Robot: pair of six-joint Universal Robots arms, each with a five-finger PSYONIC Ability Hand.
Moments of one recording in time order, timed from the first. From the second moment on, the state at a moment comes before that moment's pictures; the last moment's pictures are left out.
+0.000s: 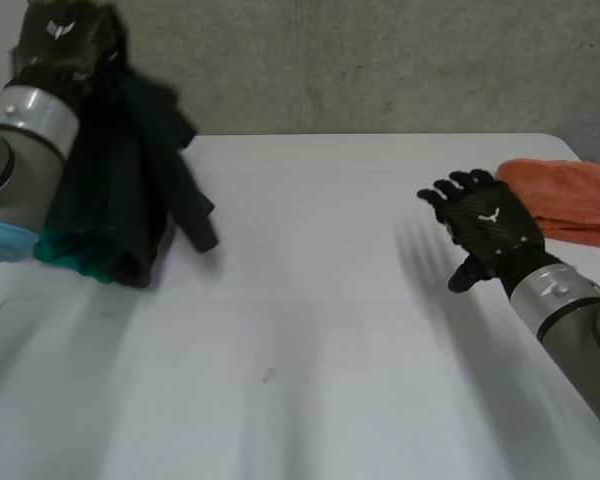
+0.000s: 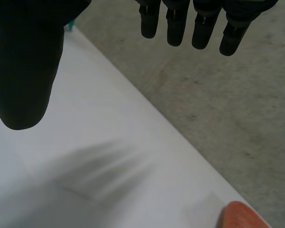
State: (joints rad) left arm 4.46 -1.92 -1.23 3.48 -1.44 3.31; right arm 1.80 -1.34 1.86 -0.43 1.25 2.70; left_hand 1.16 1.19 1.18 1.20 0.95; right_hand 0.23 0.21 0.21 0.21 0.05
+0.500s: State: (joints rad) left arm 4.11 -1.97 -1.54 3.27 -1.38 3.20; right arm 1.72 -1.38 1.79 -0.42 1.28 2.78; left_hand 0.19 0.21 0.21 0.20 0.05; right_hand 0.23 0.21 0.21 0.21 0.05
